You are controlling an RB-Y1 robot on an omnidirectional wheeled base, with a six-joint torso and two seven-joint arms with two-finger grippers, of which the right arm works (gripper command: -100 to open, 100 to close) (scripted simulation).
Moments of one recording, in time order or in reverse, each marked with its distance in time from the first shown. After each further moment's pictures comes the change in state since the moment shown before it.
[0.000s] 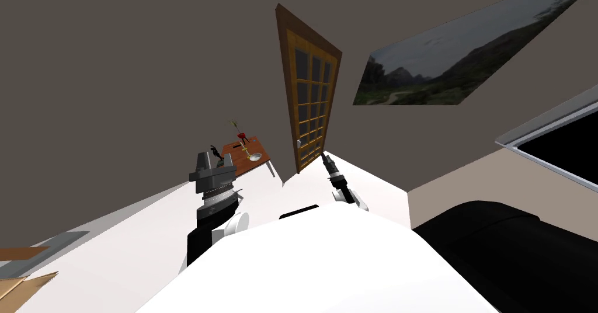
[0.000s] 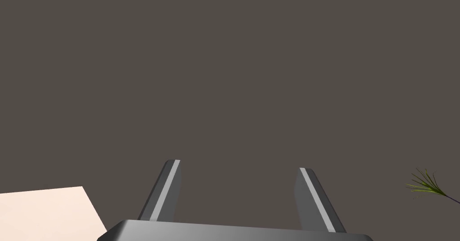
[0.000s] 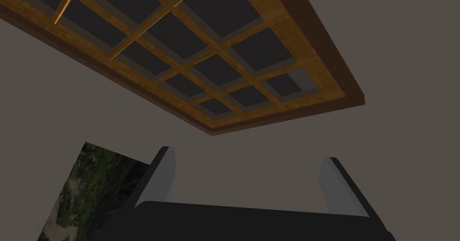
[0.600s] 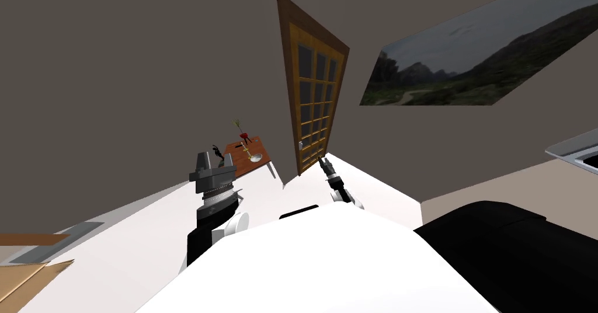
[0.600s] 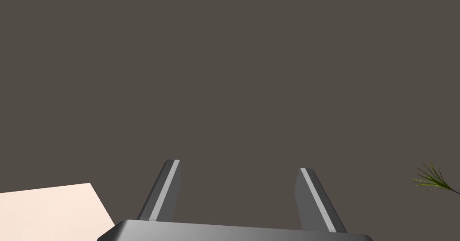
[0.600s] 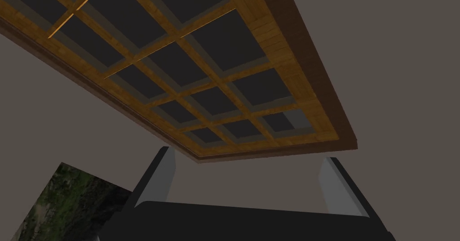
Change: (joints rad) arm -0.058 -0.009 0.008 0.161 0.026 -0.052 0.124
